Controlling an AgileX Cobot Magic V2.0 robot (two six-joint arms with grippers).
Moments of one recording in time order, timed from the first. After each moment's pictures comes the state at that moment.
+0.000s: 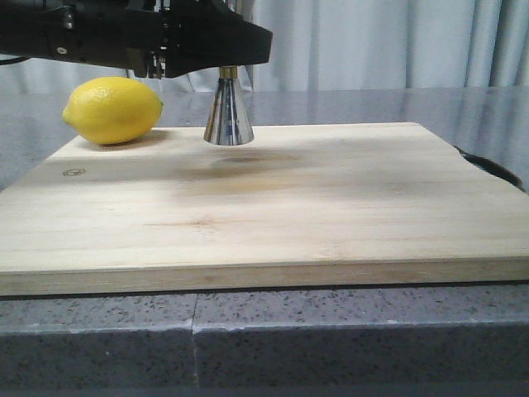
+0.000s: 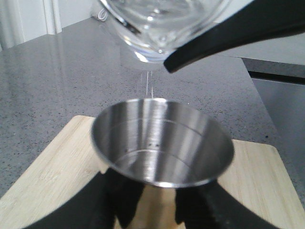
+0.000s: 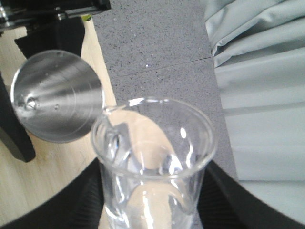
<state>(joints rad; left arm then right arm) -0.32 1.76 -1.04 -1.77 1.16 2.18 0.82 1.47 -1.40 -0.60 0.77 -0.45</state>
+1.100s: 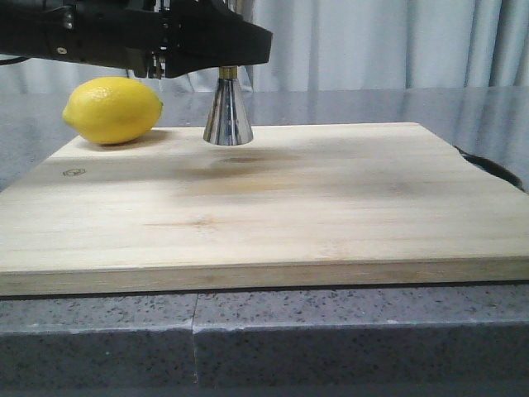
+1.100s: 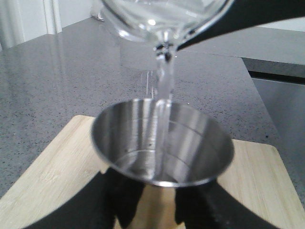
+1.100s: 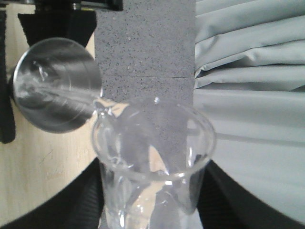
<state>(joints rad) -0.32 1.76 -1.04 -1.77 1.16 2.18 0.82 1.47 -1.40 -0.63 0.73 -0.68</state>
